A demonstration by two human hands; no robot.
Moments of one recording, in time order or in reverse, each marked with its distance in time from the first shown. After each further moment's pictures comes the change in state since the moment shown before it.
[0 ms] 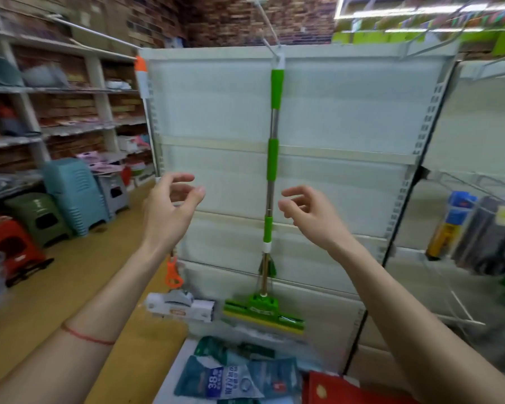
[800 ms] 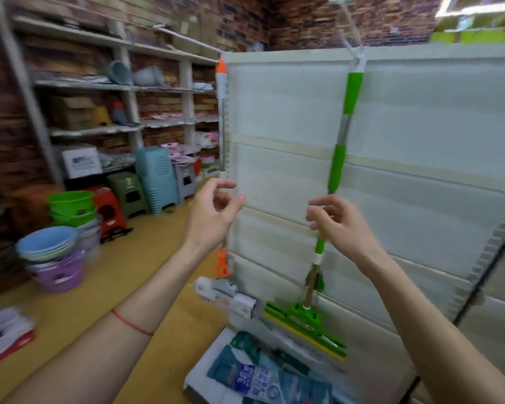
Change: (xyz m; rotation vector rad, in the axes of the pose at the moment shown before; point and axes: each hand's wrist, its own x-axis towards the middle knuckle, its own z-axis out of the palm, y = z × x) left_hand -0.021 -0.007 -0.017 0.028 0.092 -0.077; right_hand 0.026 0.004 0.036 0.128 -0.179 -0.082
